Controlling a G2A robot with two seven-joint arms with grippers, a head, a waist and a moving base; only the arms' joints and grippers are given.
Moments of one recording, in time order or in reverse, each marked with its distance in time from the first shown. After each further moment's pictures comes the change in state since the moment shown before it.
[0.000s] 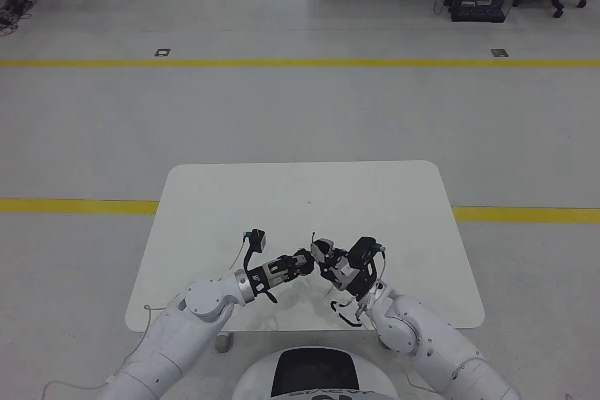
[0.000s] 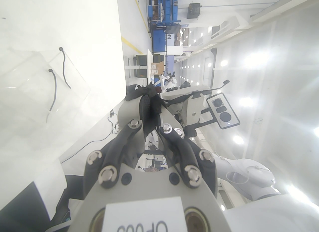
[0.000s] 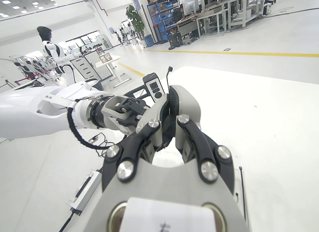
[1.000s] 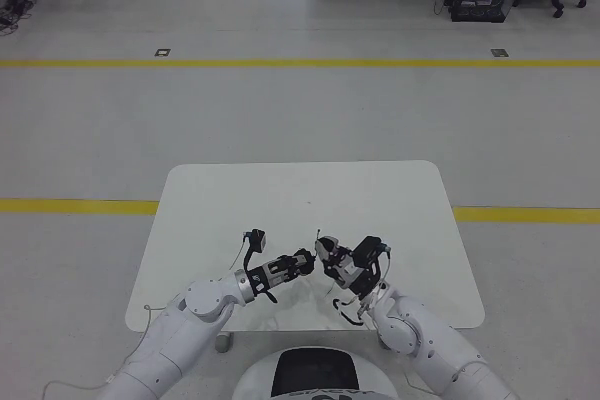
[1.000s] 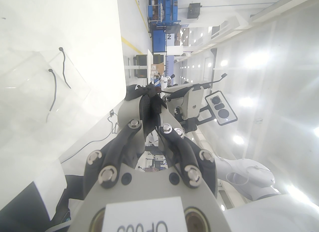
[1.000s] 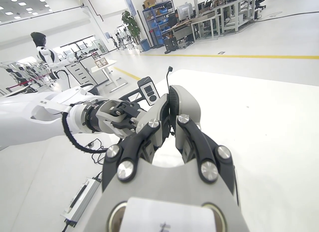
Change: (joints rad) left arm 0.000 0.000 0.000 0.000 0.000 0.000 0.000; right arm -0.031 -0.018 0.045 -0.007 -0.023 0.000 -0.014
